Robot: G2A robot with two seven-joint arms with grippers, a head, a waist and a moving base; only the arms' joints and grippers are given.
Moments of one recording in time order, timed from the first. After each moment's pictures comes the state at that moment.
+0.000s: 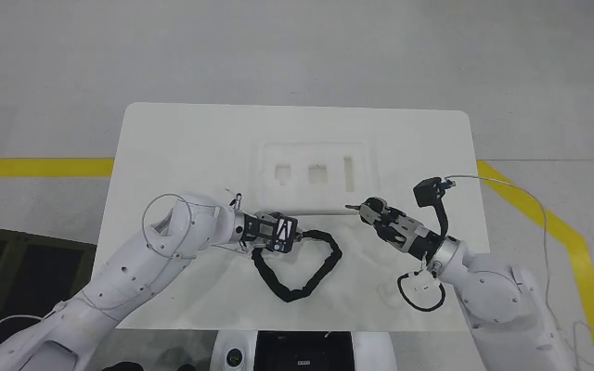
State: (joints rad) left arm 0.87 -0.93 -0.73 -1.56 1.75 -0.91 0.18; right arm -1.56 -1.09 1.48 -2.06 -0.40 -0.26 0.66
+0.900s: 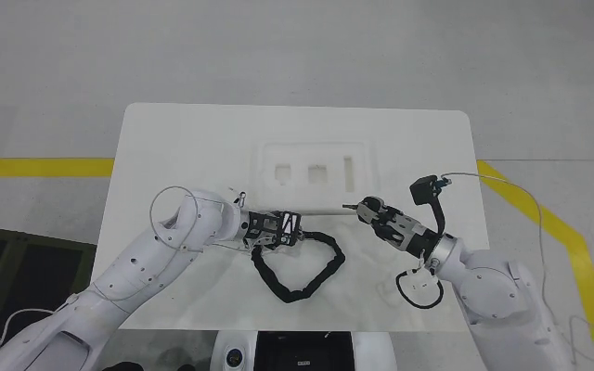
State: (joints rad) left arm 0.85 -0.97 -0.73 -1.49 1.68 -0.95 0.08; right arm -1.53 -1.09 1.45 -2.04 -0.39 -0.26 0.67
